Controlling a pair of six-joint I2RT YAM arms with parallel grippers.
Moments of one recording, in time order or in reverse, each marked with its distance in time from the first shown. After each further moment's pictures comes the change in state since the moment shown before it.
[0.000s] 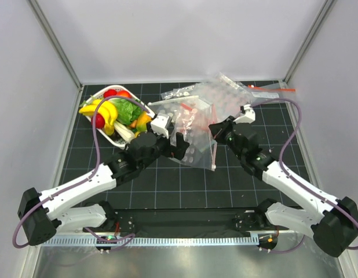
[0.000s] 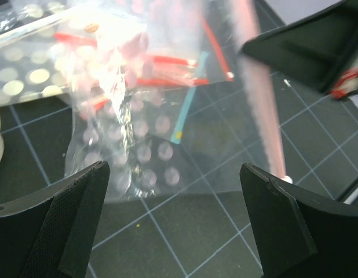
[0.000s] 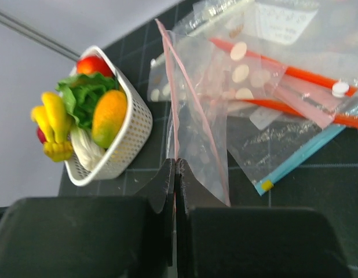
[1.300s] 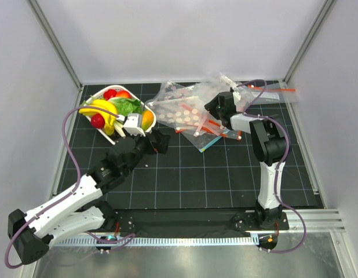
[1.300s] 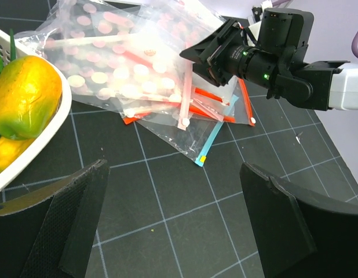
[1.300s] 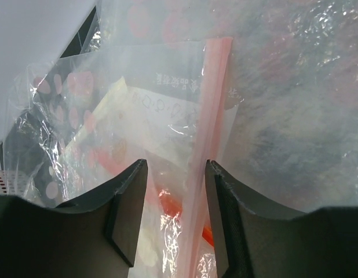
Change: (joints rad) left arm 0.108 -0.214 -0.127 0.016 -0.099 -0.136; right arm -0.317 1.076 0.561 0.221 -0.179 0.118
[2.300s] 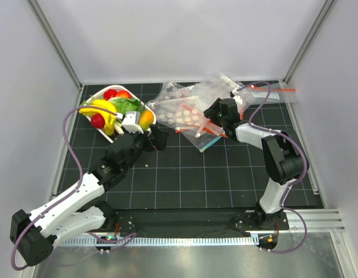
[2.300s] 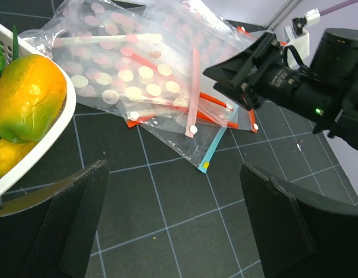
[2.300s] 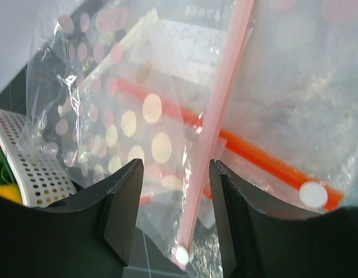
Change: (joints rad) left arm 0.091 0.029 -0.032 0.056 0.079 -0.023; right arm 0.071 -0.331 -0.283 -0.034 0.024 -0.087
